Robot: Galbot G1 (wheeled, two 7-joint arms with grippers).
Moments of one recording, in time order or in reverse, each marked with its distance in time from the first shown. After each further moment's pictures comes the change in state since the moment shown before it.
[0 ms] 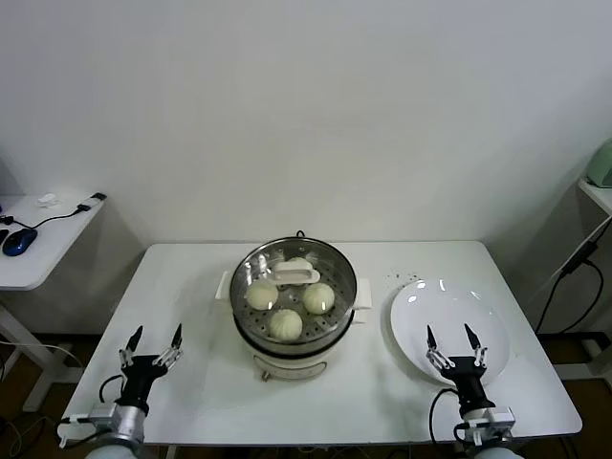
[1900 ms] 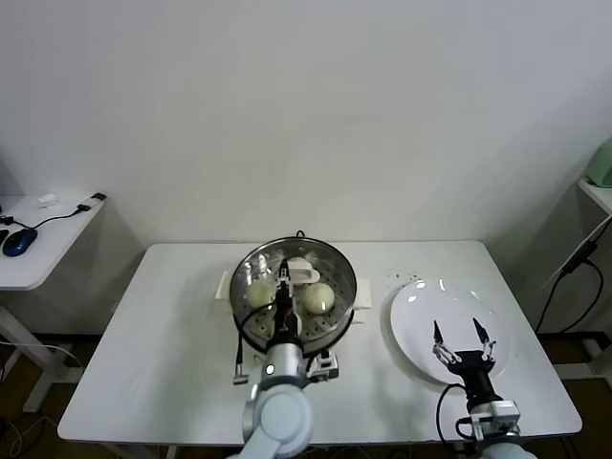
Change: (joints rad) left arm -0.362 -0.227 0.701 -0.199 1.969 0.884 0.185; right arm -0.024 0.094 0.123 0.079 -0.146 -0.114 -0.060
